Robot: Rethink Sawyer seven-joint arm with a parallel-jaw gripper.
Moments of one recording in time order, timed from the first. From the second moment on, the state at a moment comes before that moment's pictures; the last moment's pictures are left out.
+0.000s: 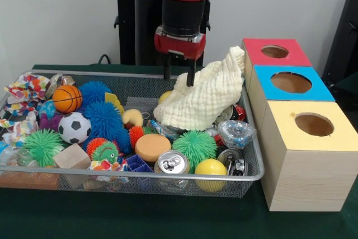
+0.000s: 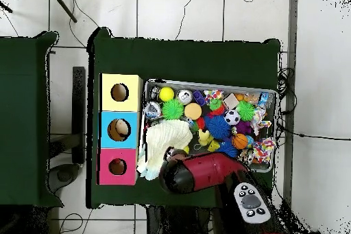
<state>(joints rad) -0.40 -0.69 0.15 1.97 -0.57 0.27 2.38</state>
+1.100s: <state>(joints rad) -0.58 -0.65 0.23 1.84 -0.58 0.37 2.38</state>
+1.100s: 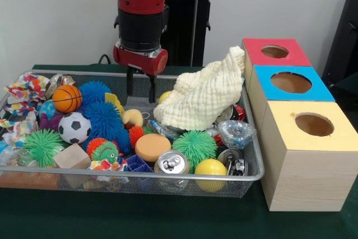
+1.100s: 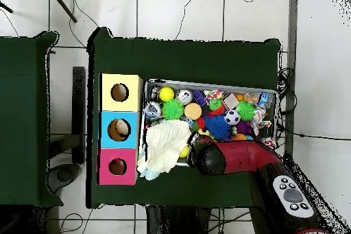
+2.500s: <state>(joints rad) -0.60 -0.56 0.34 1.76 -0.76 0.38 2.38</state>
